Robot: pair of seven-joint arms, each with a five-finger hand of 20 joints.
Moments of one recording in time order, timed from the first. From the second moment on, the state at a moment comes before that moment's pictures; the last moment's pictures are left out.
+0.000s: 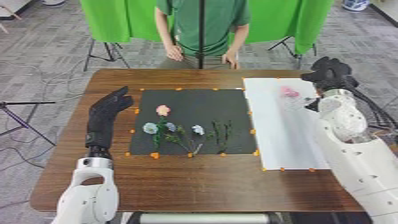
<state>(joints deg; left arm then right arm) 109.4 -78.1 -91.4 -110.9 74.0 6.7 13.2 -72.6 -55.5 74.2 -84.2 -144.9 6.4 27.1</state>
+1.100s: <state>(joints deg) 110.2 -78.3 -91.1 -111.1 74.0 6.5 13.3 -68.8 -54.9 68.7 -70.6 -145.5 -3.0 25.4</state>
